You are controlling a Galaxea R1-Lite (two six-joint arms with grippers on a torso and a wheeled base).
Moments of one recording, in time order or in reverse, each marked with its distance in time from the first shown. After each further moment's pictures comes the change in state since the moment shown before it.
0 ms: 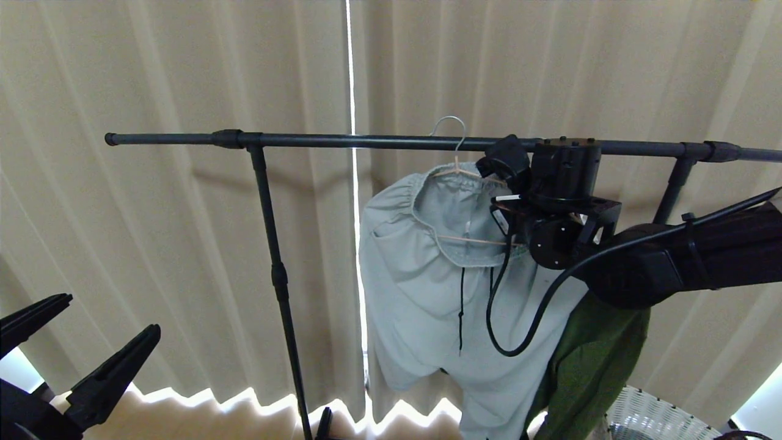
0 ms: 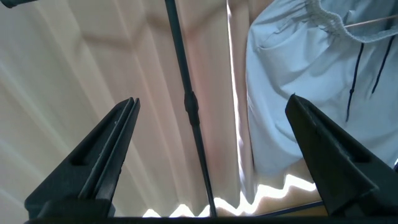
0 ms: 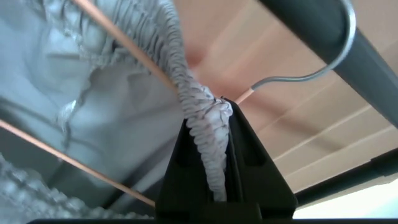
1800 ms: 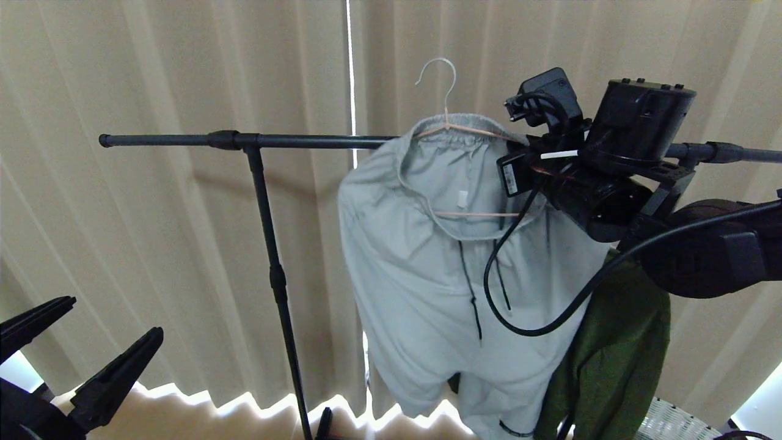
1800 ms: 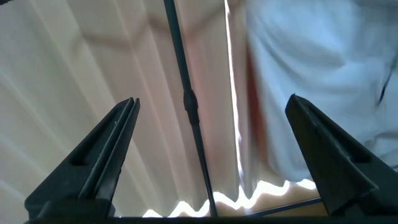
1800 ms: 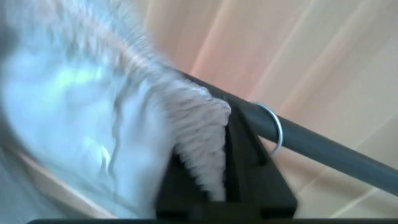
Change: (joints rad) left arm 0.000 0.006 0.005 0.000 0.000 0.001; right arm 0.004 -0.135 0.002 -0.074 0.289 0.108
